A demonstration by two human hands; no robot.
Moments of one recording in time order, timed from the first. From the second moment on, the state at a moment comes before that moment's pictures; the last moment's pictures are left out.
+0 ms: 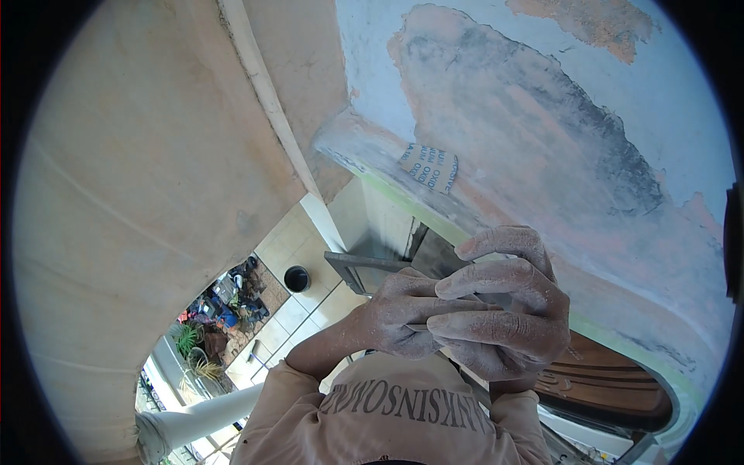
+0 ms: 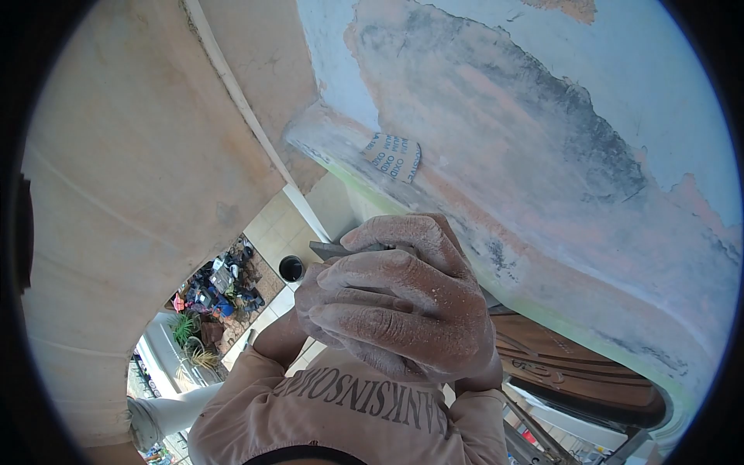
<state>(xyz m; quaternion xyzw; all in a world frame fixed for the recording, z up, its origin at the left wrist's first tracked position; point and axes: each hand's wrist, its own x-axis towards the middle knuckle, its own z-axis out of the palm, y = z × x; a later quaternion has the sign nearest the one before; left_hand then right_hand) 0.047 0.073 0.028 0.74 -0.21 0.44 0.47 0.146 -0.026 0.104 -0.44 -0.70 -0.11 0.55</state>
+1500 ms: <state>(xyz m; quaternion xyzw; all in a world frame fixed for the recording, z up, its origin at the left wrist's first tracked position) 0.024 0.074 0.075 0.94 0.05 0.29 0.14 0.177 -0.033 0.084 -0.42 -0.66 0.02 0.62</state>
